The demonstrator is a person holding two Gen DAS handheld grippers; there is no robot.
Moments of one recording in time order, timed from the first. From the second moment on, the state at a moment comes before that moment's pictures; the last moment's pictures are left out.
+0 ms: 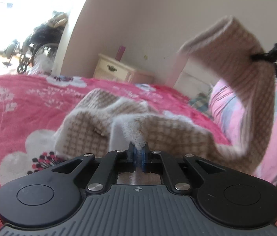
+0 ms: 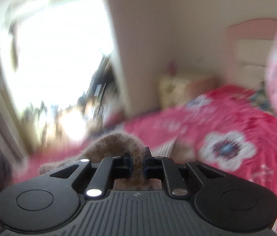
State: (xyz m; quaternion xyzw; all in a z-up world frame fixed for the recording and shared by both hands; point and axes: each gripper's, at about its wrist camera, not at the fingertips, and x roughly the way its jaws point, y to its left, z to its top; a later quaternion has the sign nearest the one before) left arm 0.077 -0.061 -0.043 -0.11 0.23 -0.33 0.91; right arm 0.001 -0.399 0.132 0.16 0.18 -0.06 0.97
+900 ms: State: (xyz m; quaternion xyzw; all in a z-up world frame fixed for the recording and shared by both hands) left arm 0.028 0.020 -0.058 -0.11 0.36 -0.36 0.86; right arm 0.002 -0.342 0.092 -0.04 0.38 0.04 0.92
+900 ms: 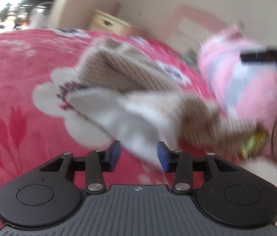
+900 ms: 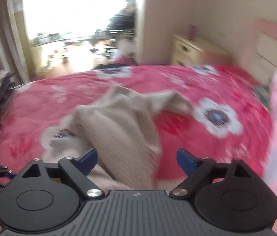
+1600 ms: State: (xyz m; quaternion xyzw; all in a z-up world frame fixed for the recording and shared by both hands) left arm 0.069 -0.061 -0.110 -0.14 0.40 -0.42 0.81; right arm 0.256 -0.146 -0.091 -0.37 0.49 0.15 0.77
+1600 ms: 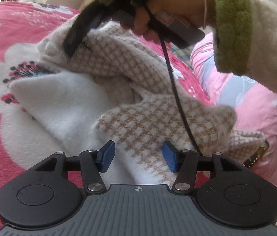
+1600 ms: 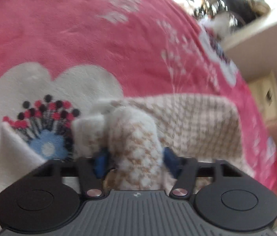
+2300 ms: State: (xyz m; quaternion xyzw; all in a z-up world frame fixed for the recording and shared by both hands) left arm 0.022 -0.066 -0.087 -0.07 0.37 -0.47 0.80; right arm 0.105 -0.512 0.067 0.14 0.35 -0.24 0.90
